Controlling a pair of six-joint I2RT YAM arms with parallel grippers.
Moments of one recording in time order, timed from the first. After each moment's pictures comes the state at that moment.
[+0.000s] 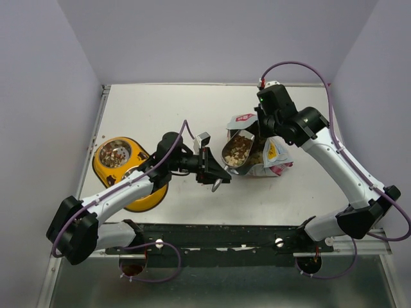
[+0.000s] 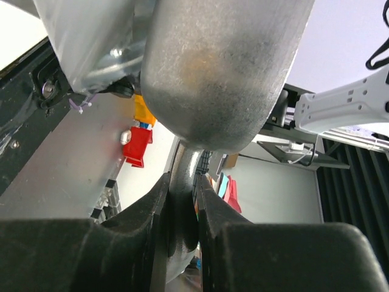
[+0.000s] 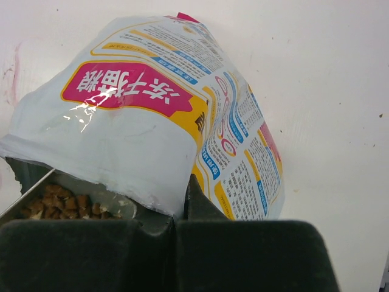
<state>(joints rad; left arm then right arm) -0.68 1.23 0.74 0.27 0.91 -1.56 0.64 1.43 1.64 -1.02 0.39 0.28</state>
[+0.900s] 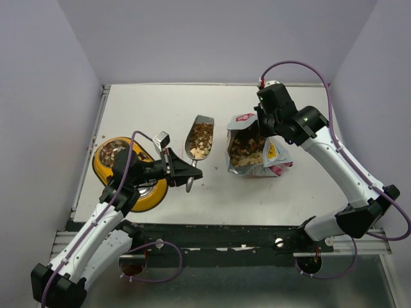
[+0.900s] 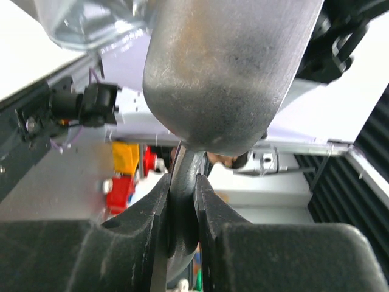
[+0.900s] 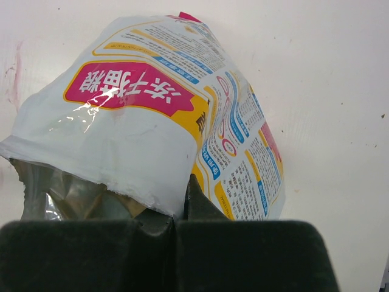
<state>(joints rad) -0.47 0.72 0.56 0.17 0.88 -1.65 0.63 1.44 1.65 -1.03 0.38 0.28</state>
